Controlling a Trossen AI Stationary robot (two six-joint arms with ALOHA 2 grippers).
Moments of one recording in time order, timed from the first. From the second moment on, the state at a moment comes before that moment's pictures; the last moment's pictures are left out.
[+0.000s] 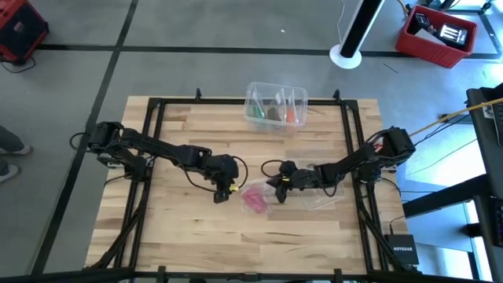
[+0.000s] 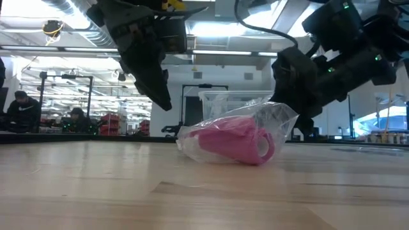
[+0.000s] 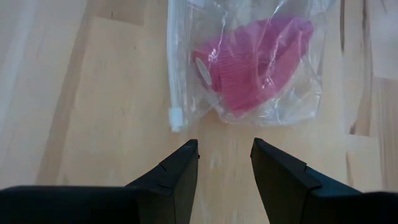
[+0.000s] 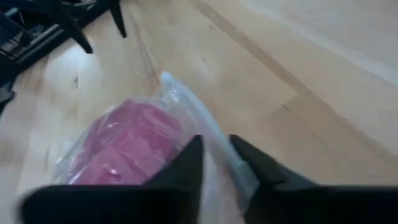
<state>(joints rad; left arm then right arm) -0.09 1.56 0.95 -0.34 0.08 -0.26 0.22 1.67 0.48 0.66 0.30 0.70</state>
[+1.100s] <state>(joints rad) -0.16 1.02 0.96 -0.59 -0.36 -0.27 -0.06 1.34 1.22 -0.15 0.82 -0.06</state>
